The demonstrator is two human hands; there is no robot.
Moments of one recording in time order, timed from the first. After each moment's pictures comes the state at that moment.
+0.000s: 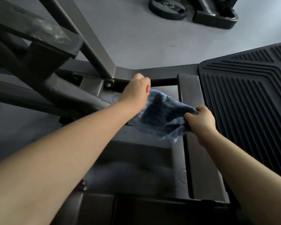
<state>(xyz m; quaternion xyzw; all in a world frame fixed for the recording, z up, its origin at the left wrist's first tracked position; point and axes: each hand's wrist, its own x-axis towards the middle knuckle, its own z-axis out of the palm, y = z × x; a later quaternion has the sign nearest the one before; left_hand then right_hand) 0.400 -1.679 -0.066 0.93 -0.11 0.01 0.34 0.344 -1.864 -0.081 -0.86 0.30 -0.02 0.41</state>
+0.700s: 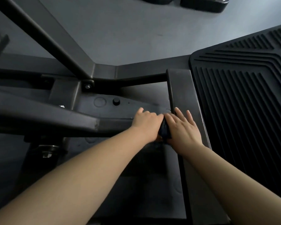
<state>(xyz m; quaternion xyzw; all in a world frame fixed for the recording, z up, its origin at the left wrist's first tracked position) 0.409 -1.767 -0.145 0.95 -0.29 -0.12 0.03 0.361 -1.888 -0.134 -0.99 -0.05 0.11 -0.05</state>
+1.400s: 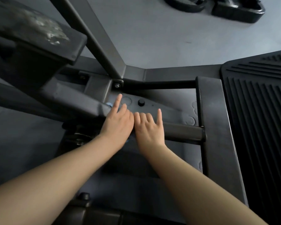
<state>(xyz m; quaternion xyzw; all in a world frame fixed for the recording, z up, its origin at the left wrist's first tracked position) 0.380 -1.624 -0.135 0.96 -0.18 -0.04 -0.23 0.372 -1.735 -0.154 -0.98 -0.17 0.04 -0.06</state>
